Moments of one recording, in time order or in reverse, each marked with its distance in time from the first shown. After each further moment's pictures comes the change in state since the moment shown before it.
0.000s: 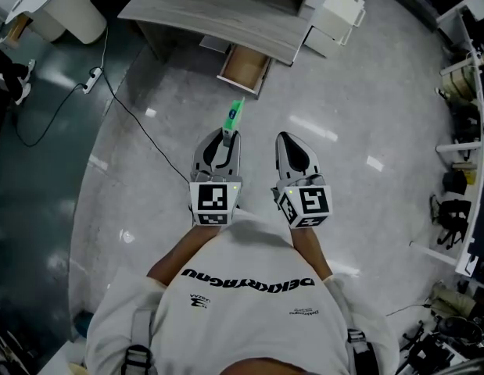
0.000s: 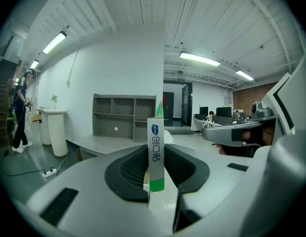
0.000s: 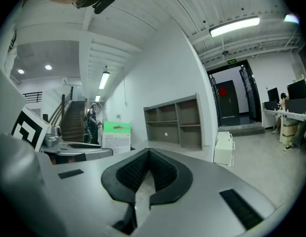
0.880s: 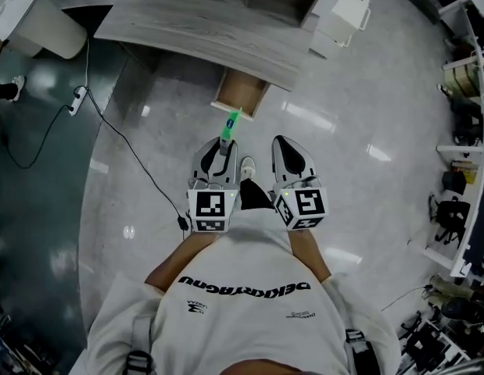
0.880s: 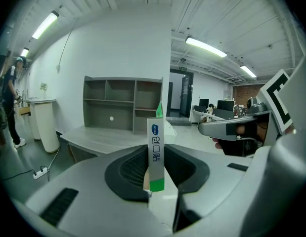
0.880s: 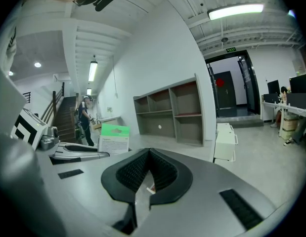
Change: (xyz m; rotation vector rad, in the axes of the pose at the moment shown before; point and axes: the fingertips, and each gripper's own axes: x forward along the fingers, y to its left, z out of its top) left arm 0.162 0.081 -0.019 -0.020 0.130 -0.066; right arm 0.174 -0.070 -0.005 0.043 0.102 -0.045
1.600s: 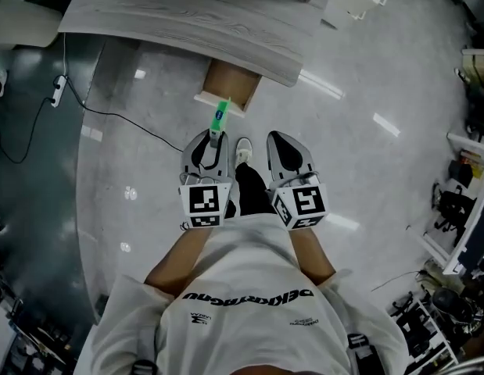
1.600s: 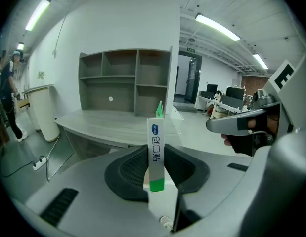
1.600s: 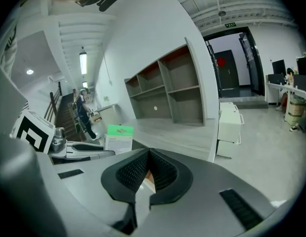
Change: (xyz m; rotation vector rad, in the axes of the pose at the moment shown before) left arm 0.124 0.023 -0.076 -0.028 0.190 0.041; right arm 0.095 -0.074 -0.076 0.086 0.185 0.059
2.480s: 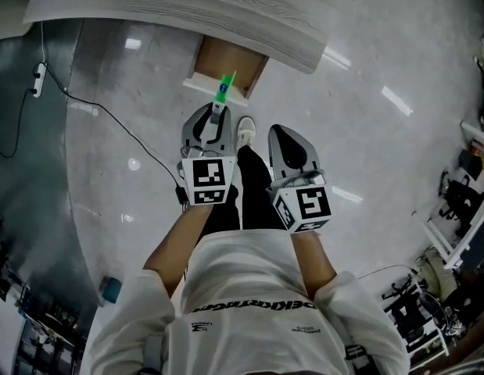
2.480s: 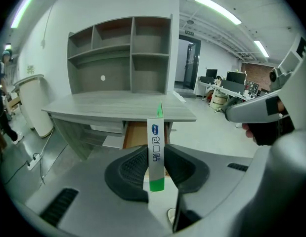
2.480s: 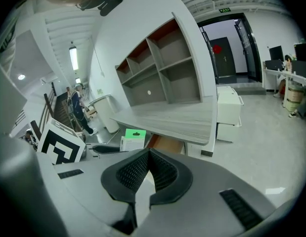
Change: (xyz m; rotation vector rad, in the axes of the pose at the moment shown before) left arm 0.111 0.020 -0.099 0.043 0.136 -0.026; right arm 0.064 -0.029 -0.086 0.071 0.101 -0.010
